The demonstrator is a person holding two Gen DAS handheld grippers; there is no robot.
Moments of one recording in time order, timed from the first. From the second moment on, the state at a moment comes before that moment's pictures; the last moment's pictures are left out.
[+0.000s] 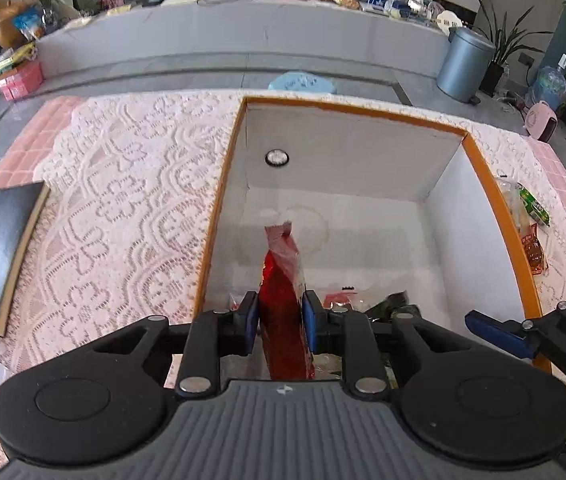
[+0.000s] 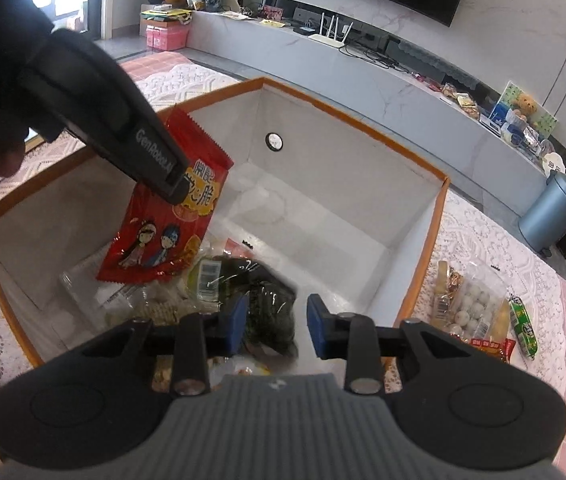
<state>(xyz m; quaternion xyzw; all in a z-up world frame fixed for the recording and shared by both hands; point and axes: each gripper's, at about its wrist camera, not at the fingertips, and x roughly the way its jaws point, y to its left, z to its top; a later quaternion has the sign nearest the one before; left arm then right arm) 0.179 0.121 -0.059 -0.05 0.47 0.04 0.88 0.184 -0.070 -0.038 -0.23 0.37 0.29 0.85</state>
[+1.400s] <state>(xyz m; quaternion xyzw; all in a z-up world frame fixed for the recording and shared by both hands) 0.087 -0.023 -0.007 0.01 0.34 -0.07 0.94 0.109 -0.255 0.033 -0.07 0.29 0.10 0.95</state>
